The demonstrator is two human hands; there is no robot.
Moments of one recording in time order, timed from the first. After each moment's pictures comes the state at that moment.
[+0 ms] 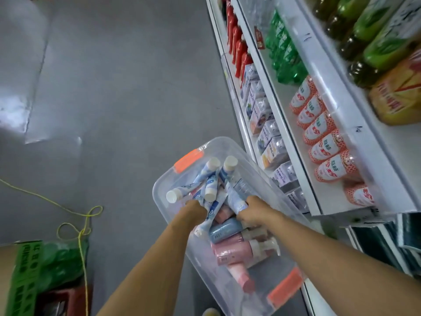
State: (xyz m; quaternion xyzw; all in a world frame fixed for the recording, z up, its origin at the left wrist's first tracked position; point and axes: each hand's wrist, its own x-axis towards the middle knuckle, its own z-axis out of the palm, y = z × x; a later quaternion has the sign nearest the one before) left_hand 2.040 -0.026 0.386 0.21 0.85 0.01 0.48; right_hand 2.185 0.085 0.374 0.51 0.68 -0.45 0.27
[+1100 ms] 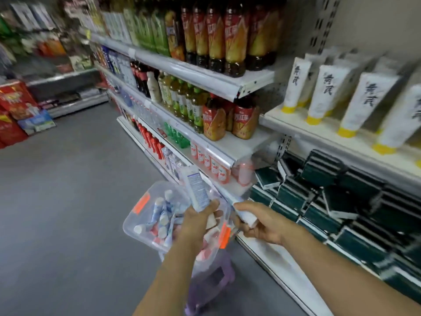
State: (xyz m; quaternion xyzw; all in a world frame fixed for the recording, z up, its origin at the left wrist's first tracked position) left_hand 2.247 -0.157 0.625 0.22 0.57 0.53 0.60; right_hand 2.419 -0.120 0.633 0.46 0.35 -0.79 -0.22
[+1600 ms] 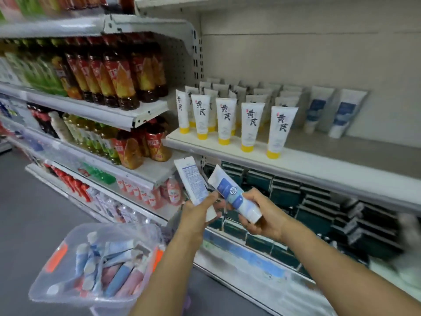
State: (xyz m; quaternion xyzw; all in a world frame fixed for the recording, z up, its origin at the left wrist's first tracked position) left_hand 2.453 -0.168 0.689 0.34 0.47 0.47 0.67; right_hand 2.625 -0.195 0.692 0.52 0.29 -0.70 -0.39
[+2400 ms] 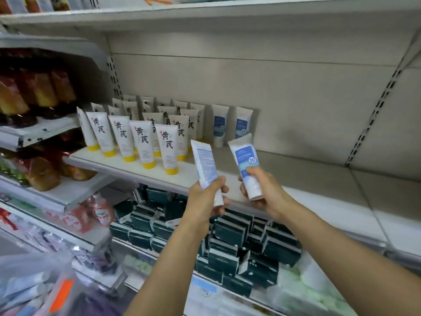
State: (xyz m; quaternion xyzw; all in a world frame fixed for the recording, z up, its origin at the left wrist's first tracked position) left_hand 2.735 -0.235 0.761 0.44 0.38 0.42 0.69; right_hand 2.889 -0.262 0.765 0.59 0.34 -0.47 -0.56
